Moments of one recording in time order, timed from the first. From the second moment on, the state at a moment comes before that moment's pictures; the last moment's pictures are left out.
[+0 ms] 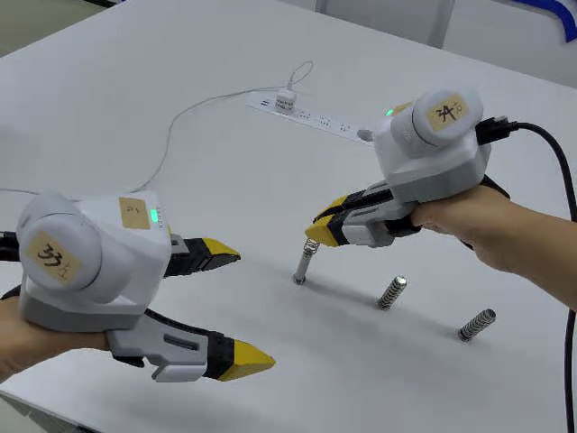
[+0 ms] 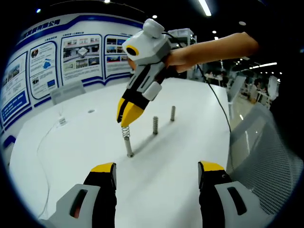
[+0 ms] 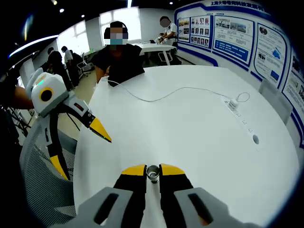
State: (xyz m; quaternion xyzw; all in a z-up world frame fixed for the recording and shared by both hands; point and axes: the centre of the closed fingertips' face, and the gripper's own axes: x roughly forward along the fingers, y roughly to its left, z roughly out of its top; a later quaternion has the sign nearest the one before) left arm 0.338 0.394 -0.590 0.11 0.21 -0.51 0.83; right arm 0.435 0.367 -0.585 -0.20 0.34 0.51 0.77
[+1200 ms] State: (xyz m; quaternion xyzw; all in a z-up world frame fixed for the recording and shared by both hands) left arm 0.343 0.399 -0.596 0.11 0.22 -0.51 0.82; right arm 0.446 0.358 -0.639 -0.26 0.39 0.49 0.74
